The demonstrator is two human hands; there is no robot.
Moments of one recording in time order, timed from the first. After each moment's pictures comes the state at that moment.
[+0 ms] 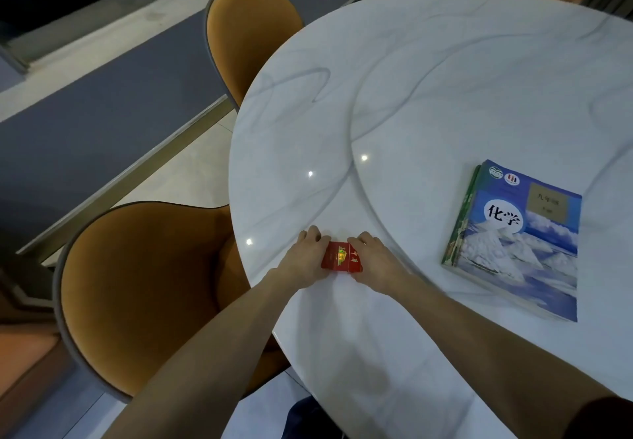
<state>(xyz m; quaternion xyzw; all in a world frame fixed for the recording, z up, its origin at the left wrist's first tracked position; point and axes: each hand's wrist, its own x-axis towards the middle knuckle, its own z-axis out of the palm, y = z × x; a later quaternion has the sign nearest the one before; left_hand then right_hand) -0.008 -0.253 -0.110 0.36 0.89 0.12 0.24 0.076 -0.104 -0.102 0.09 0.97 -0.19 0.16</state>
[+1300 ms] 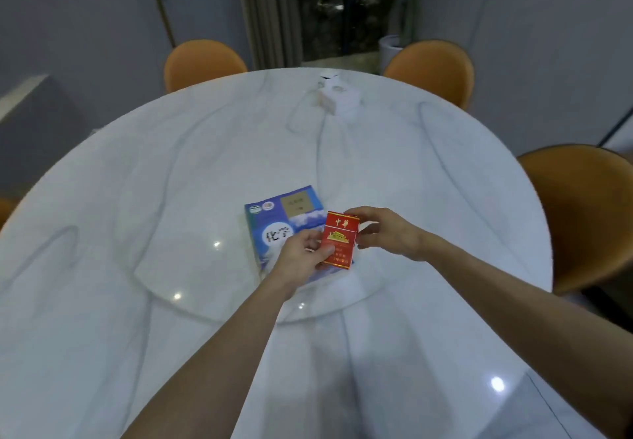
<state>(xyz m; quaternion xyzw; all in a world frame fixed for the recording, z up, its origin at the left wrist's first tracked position) 0.155 -0.009 0.014 0.39 0.63 0.44 0.51 0.333 0.070 0.055 0.42 0.74 -0.51 -0.12</state>
